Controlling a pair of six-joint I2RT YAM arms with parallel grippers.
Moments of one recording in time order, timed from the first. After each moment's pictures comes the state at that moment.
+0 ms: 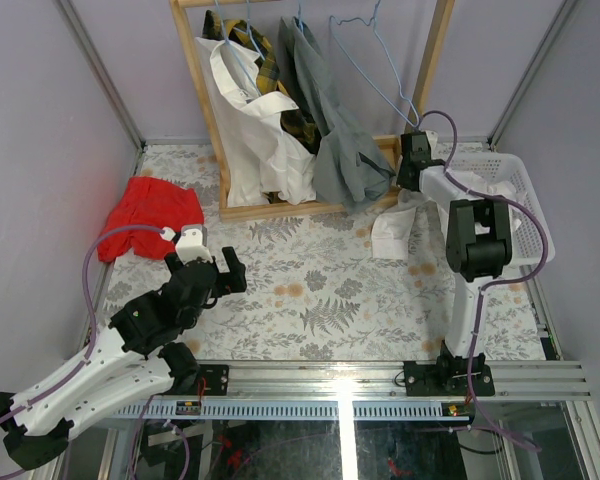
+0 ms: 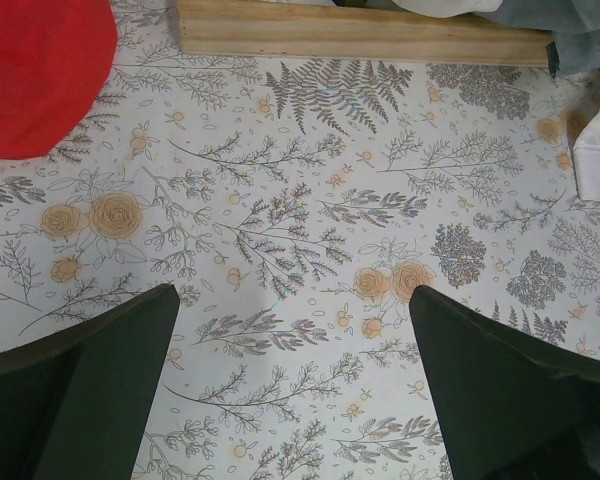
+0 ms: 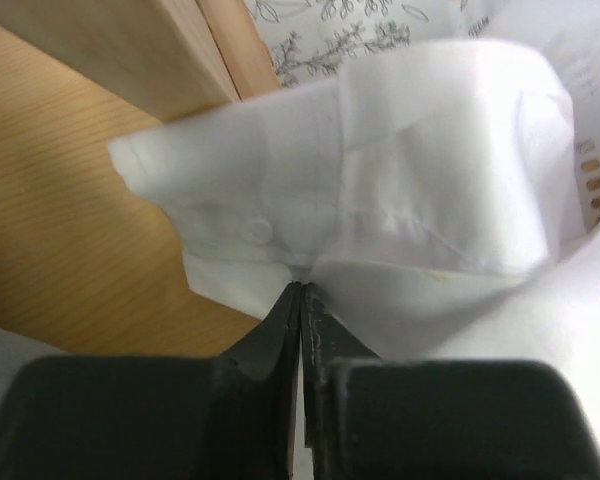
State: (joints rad) left arm -0.86 0.60 0.69 -0.69 -0.62 -0.63; right arm 0.15 2.12 1.62 -0.33 0.33 0.31
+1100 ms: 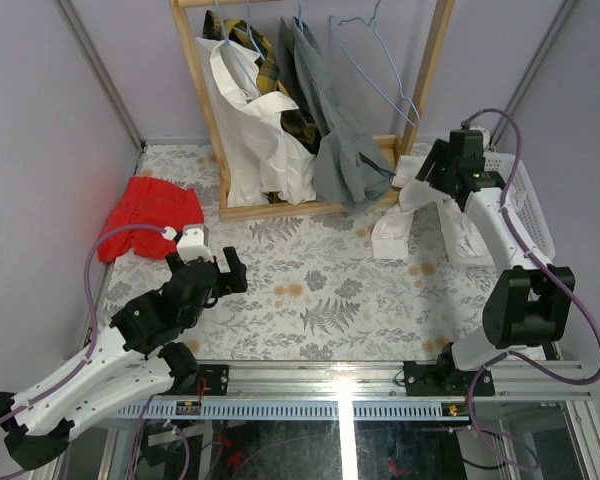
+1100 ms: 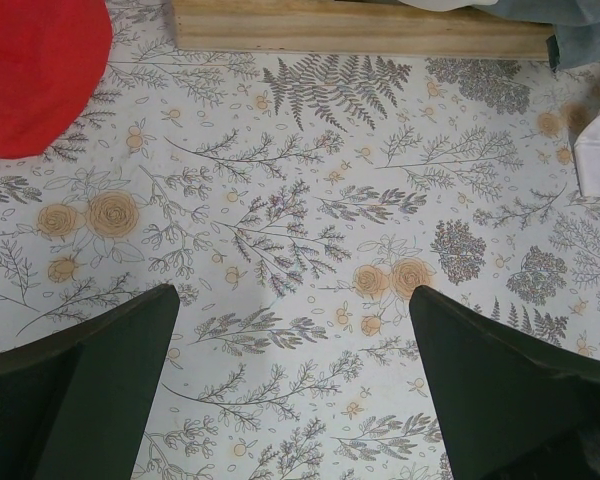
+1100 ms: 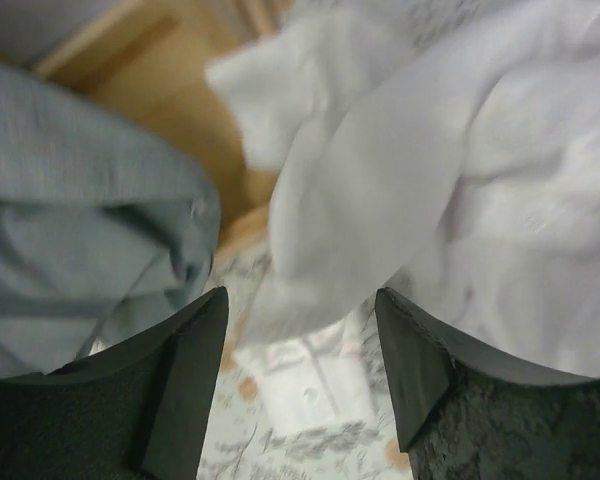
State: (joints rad) left arm -0.85 0.61 0.69 -0.68 -0.61 -0.62; right arm 0.03 1.56 1.37 -0.44 0.14 0.42
